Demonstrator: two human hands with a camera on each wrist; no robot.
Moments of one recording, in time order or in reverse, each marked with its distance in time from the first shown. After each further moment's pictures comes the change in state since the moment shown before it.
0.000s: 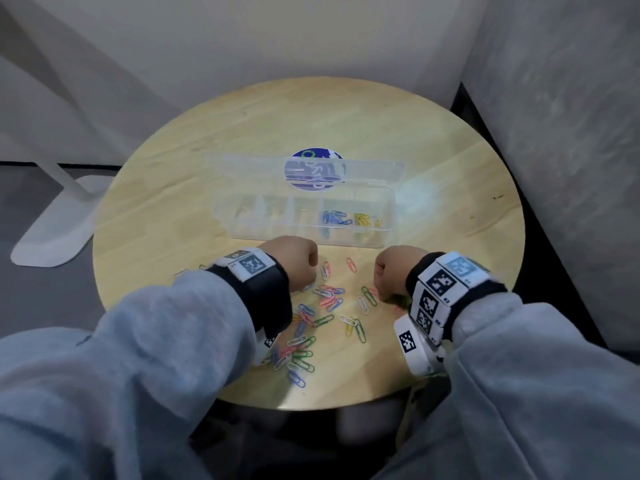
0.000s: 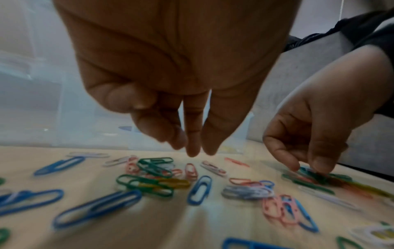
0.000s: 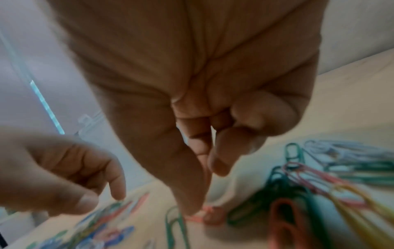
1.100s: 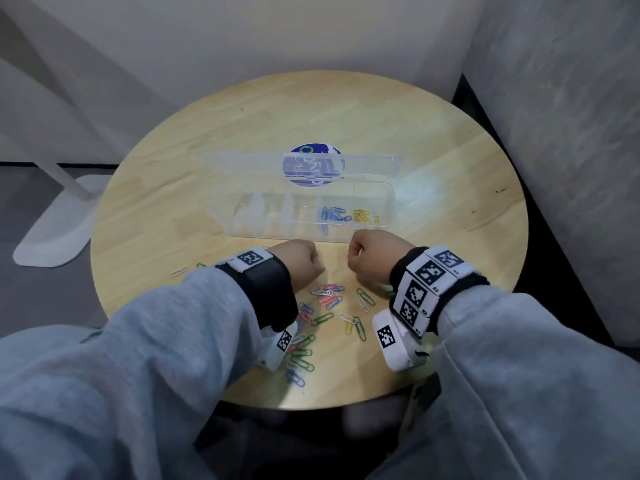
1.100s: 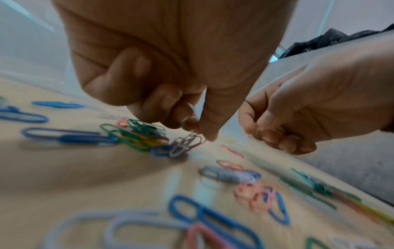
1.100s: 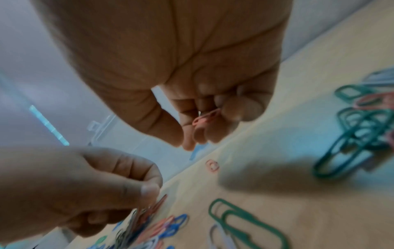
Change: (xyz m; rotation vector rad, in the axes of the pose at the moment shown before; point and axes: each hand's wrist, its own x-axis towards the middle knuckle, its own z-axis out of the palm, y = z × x) left_hand 0.009 0.006 0.013 -0.150 -0.053 -0.051; right_hand 0.004 -0.018 -0.002 0.283 0.128 -0.152
